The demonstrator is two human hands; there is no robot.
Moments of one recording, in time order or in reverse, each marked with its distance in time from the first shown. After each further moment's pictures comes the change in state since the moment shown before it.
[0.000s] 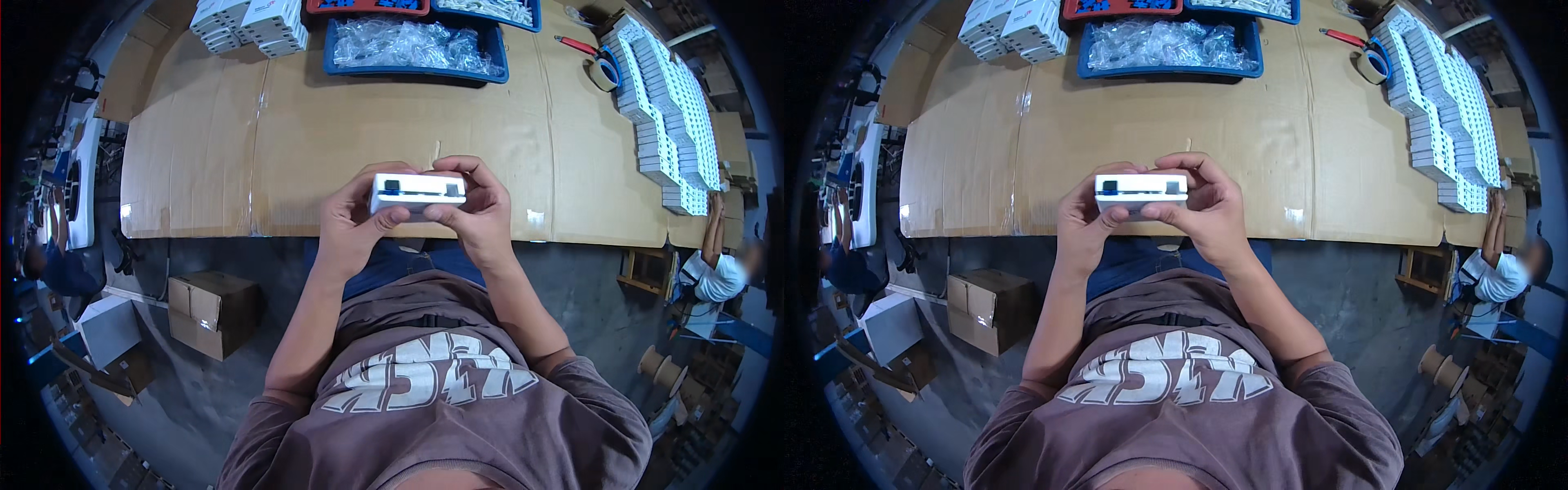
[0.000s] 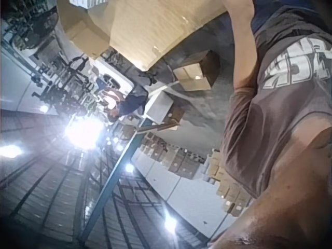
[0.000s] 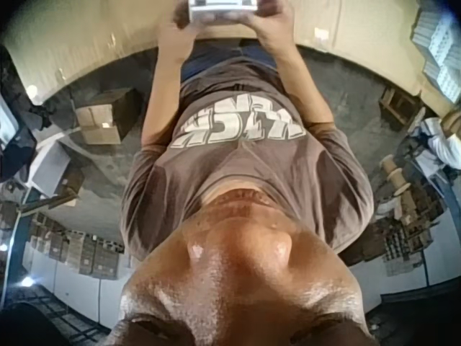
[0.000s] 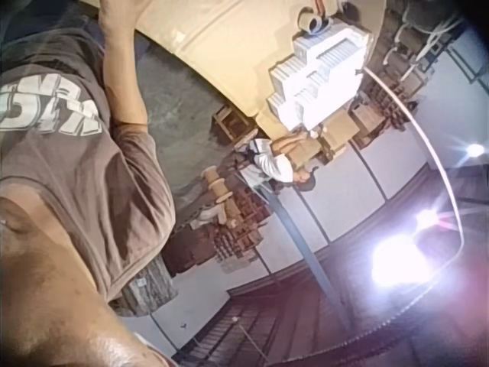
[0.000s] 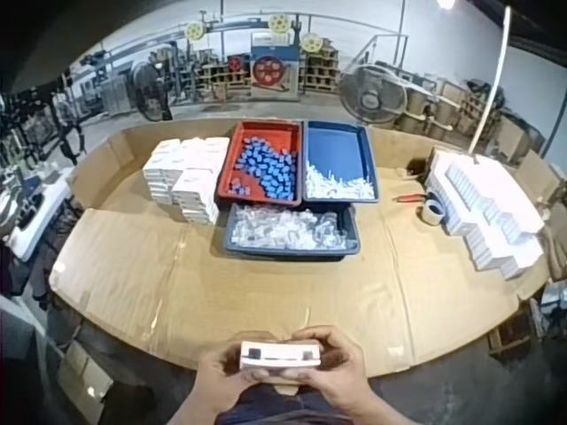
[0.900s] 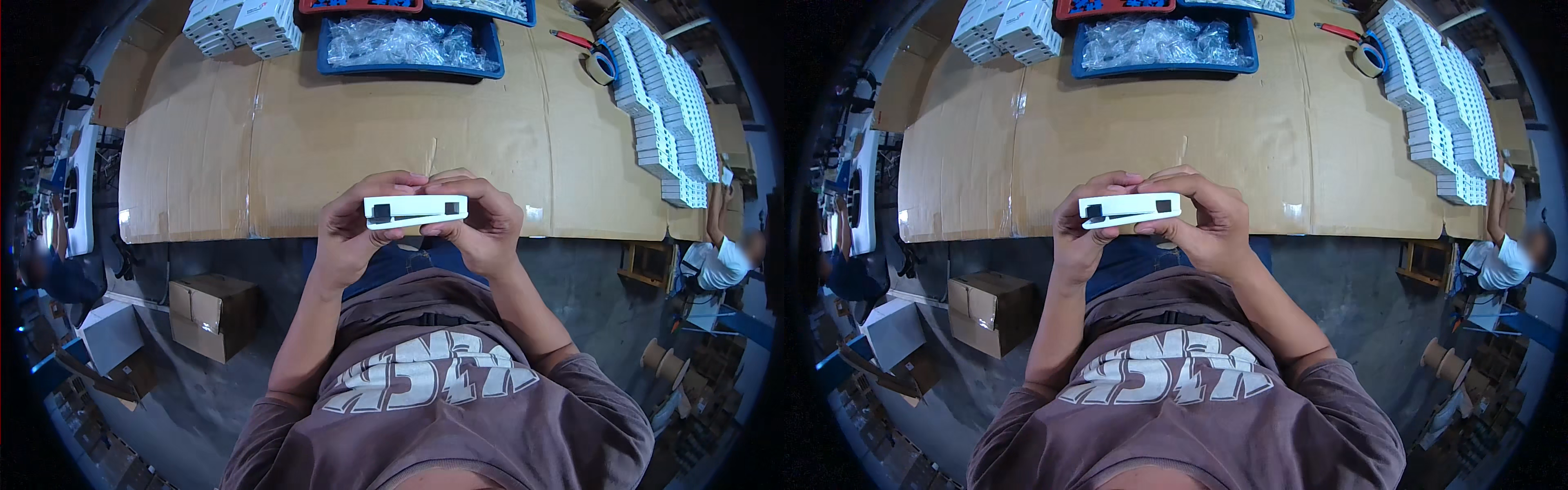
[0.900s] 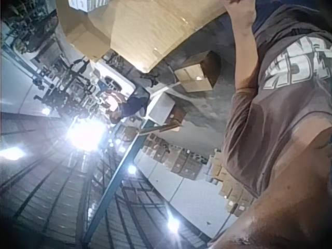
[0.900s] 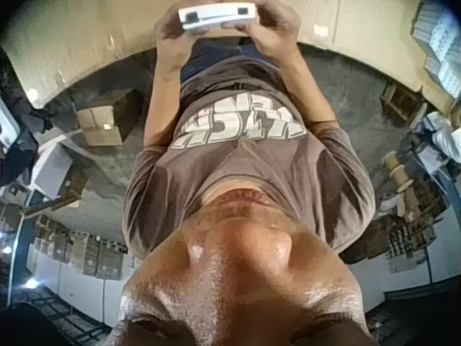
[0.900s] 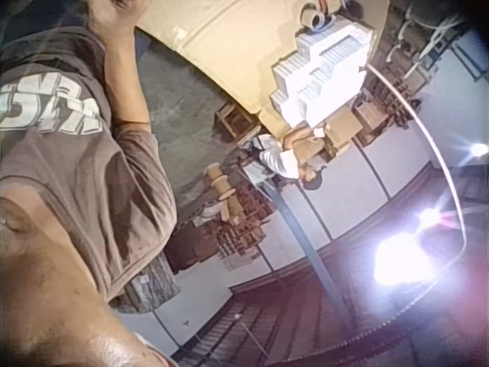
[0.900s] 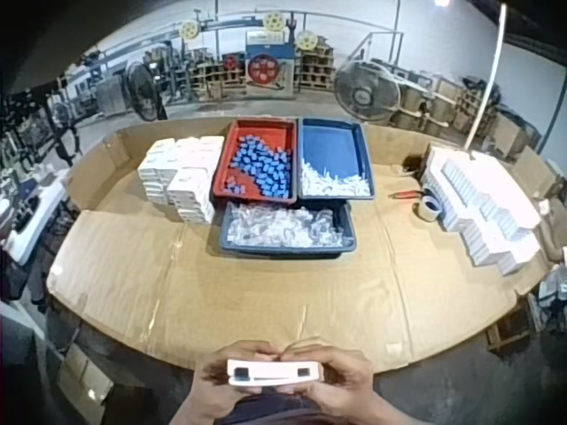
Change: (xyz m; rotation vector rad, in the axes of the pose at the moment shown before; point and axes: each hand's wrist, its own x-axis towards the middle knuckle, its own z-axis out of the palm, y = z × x) left_hand -0.003 -0.004 0.002 -0.170 -0.088 0.265; right_hand -0.002 -0.003 -0.001 -0.153 -0.115 -0.413
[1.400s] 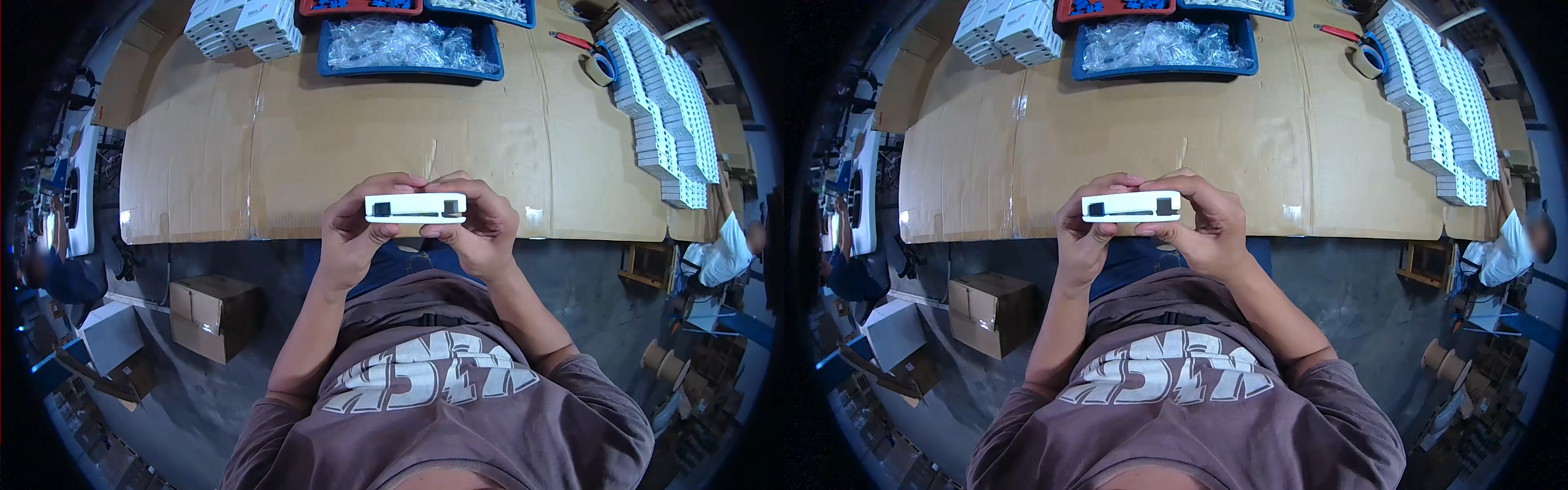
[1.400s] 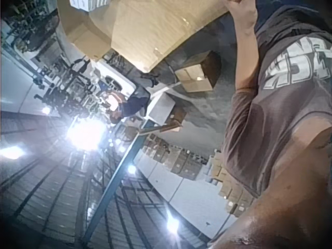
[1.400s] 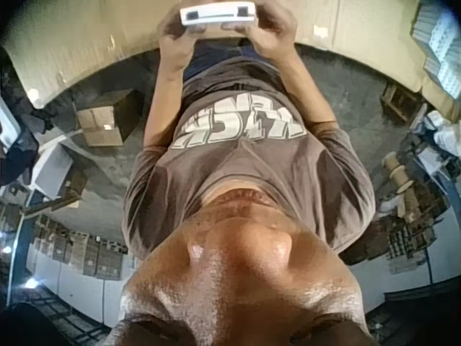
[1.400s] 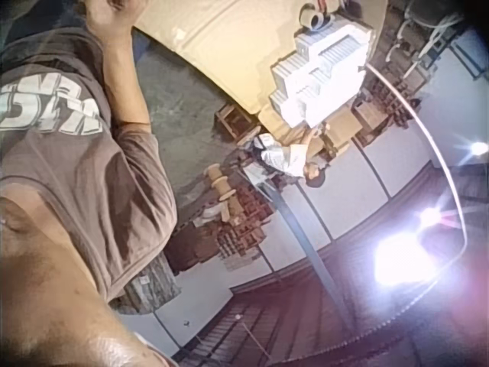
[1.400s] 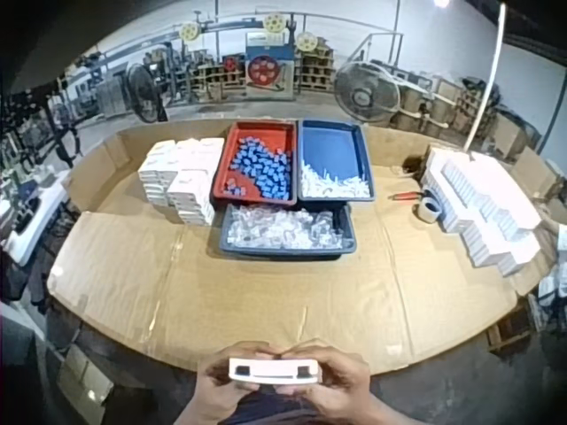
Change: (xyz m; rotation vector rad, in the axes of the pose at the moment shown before) left_hand -0.002 -0.003 0.002 -0.001 0.039 -0.016; right_hand -0.006 0.003 0.002 -0.006 0.035 0.041
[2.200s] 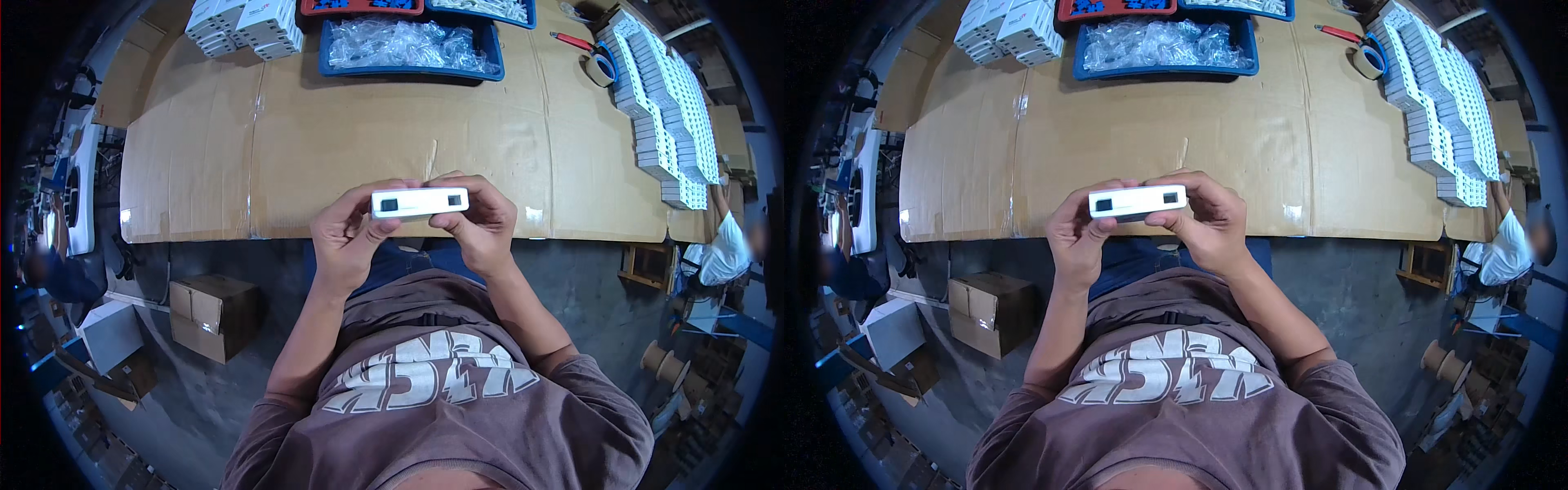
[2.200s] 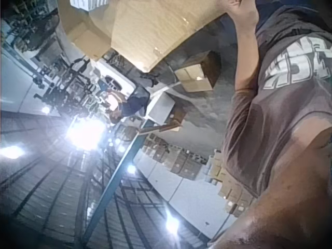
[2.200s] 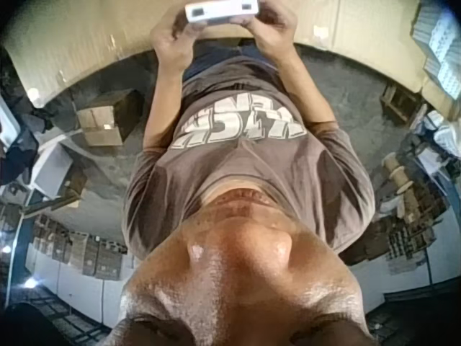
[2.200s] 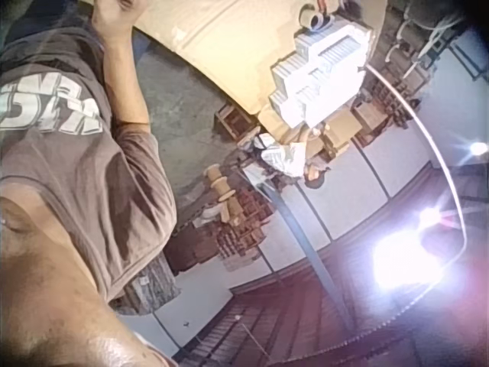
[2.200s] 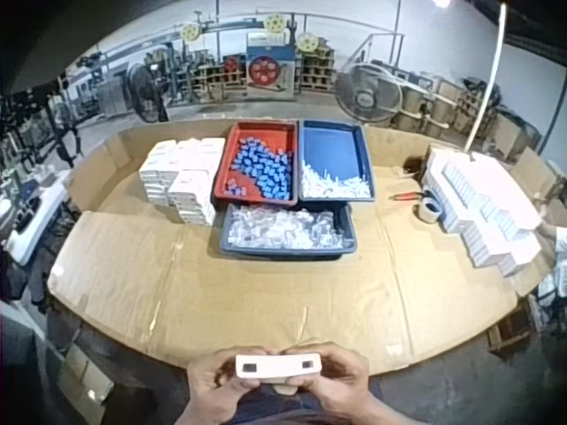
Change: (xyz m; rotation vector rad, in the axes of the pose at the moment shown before) left_hand -0.006 0.011 0.008 0.094 0.107 -0.028; right_hand -0.005 0.004 -0.001 0.107 0.053 0.130
